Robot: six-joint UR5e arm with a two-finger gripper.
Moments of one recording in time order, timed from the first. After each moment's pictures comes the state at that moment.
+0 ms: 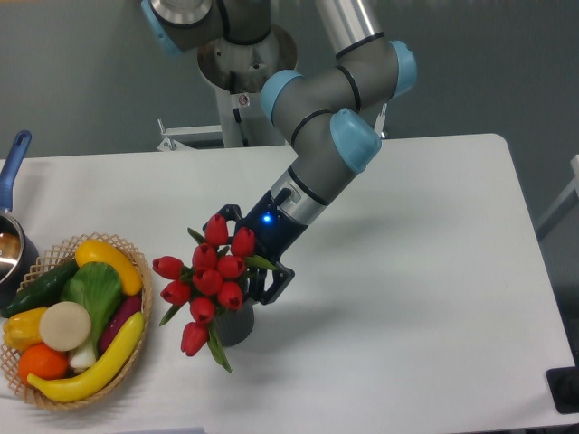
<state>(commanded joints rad) 2.51 -1.87 -1.84 -0.85 0.66 1.30</state>
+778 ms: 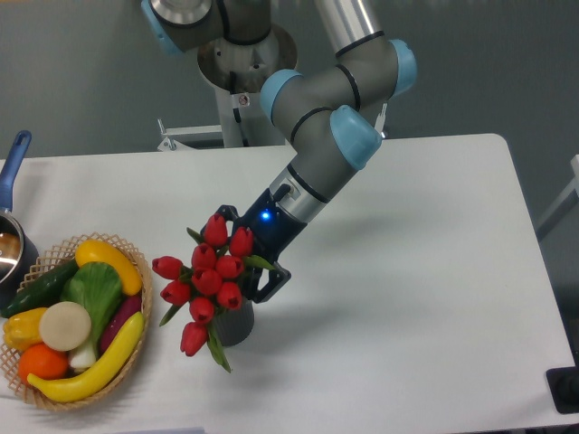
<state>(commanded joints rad) 2.51 -1.86 -1.85 -0.82 0.63 1.30</state>
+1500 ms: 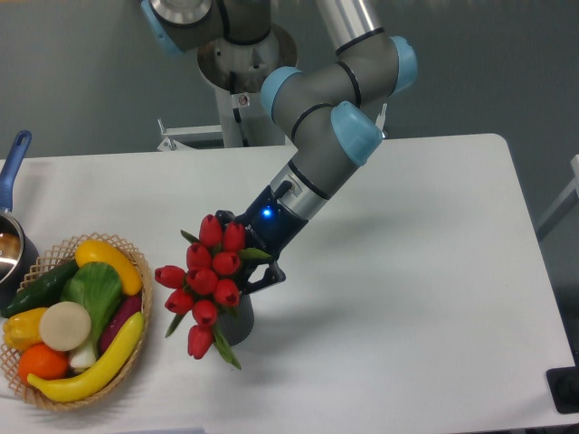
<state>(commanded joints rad) 2.52 -1.84 -1.85 -0.82 0.63 1.25</state>
